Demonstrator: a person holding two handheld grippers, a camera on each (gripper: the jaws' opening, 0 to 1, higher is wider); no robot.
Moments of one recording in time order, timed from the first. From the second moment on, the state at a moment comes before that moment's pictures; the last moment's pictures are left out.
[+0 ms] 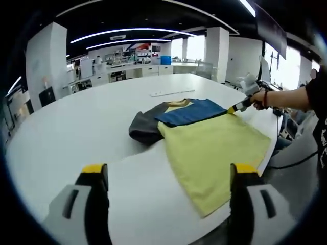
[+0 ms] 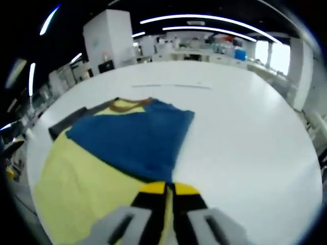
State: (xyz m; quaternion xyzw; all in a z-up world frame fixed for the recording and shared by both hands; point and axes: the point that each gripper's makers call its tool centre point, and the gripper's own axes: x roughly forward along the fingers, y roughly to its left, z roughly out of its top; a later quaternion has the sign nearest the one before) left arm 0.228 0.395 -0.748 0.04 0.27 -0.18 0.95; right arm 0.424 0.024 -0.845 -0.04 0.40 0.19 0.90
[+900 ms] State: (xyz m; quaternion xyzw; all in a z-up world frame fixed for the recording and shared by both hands) left arm 0.248 0.408 -0.748 0.02 0.26 -0.15 0.96; right arm 0.434 0.010 -0.836 -0.02 0.38 0.20 0.90
